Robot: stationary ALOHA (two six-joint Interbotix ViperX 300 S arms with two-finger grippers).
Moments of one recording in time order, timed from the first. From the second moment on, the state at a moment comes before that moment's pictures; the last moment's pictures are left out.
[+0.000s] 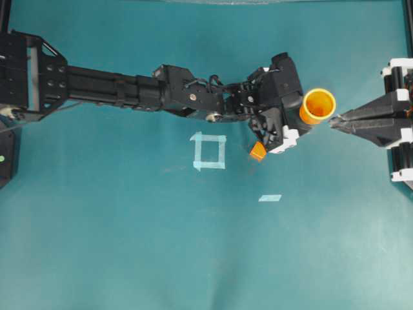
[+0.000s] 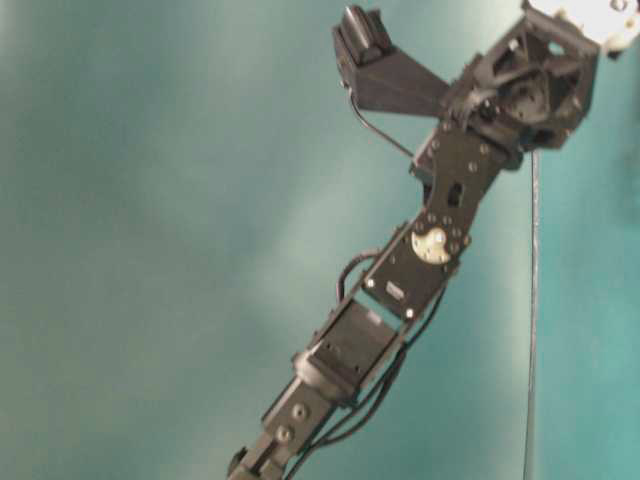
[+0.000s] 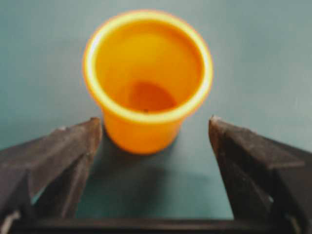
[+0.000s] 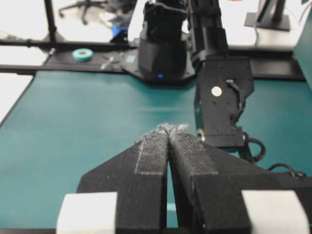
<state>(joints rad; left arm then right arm) 0.14 0.69 -0.09 0.01 -0.11 -0.09 0.00 -0.91 1.16 0.00 -0.23 0.00</state>
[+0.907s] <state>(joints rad) 0.13 0.83 -0.28 0.01 -0.09 -0.09 0.00 -0.90 1.16 0.00 -0.23 0.00</state>
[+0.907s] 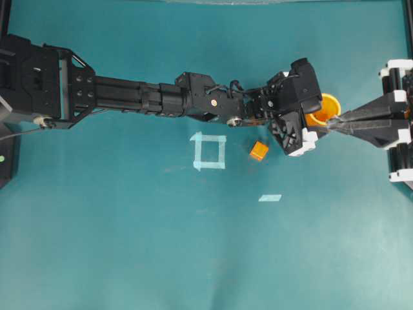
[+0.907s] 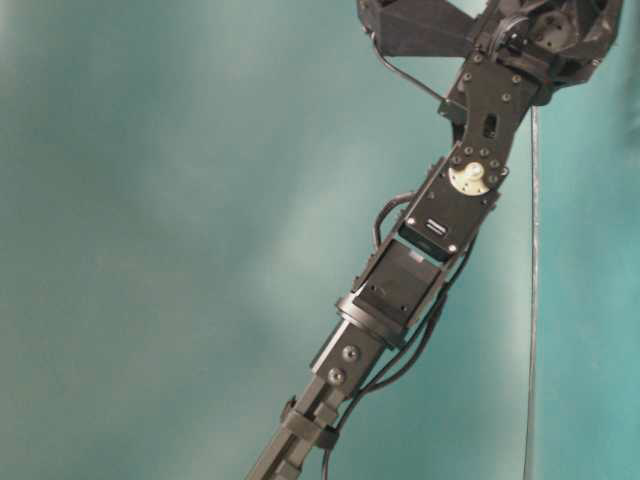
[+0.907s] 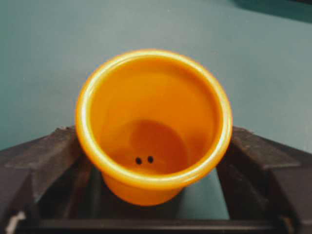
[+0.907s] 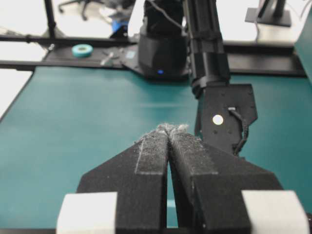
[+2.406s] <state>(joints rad) 0.14 0.76 -0.43 0.02 0.14 -0.07 0.00 -0.91 1.16 0.00 -0.21 0.01</state>
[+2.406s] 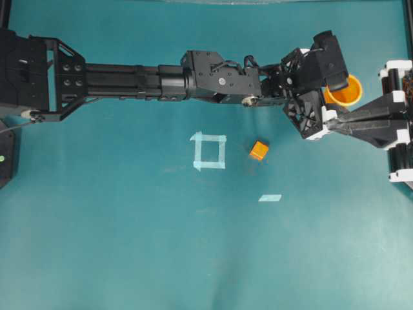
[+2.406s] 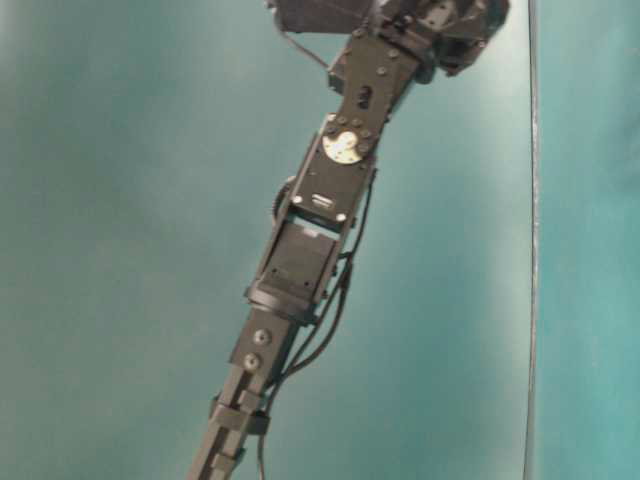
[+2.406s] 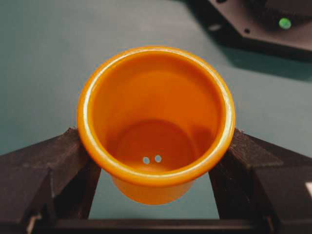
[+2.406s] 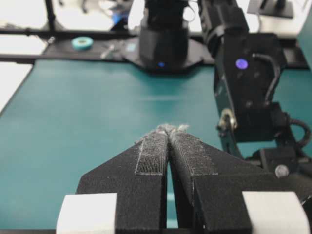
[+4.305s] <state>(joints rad) 0.16 0.68 -0.43 0.02 0.19 -0.07 0.00 -0.91 1.16 0.00 -0.21 0.01</state>
